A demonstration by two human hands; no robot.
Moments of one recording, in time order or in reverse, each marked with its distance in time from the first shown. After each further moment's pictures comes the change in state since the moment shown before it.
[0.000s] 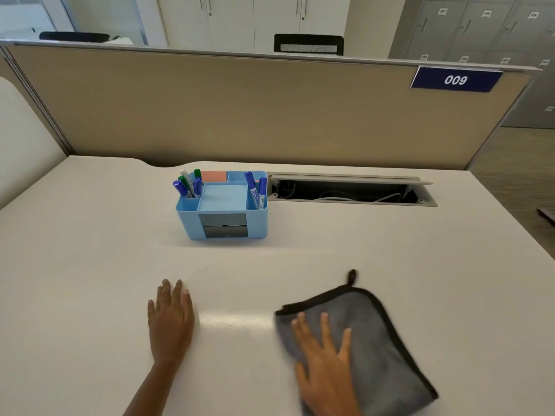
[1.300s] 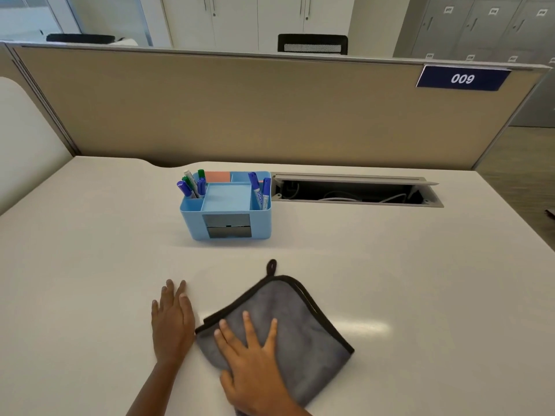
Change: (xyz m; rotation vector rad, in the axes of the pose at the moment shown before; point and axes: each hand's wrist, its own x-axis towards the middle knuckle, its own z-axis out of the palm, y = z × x) left_hand 0.002 -0.005 0.001 -0.116 -0.012 -0.013; right_hand 0.040 -0.097 -0.009 0.089 -0.230 -0.244
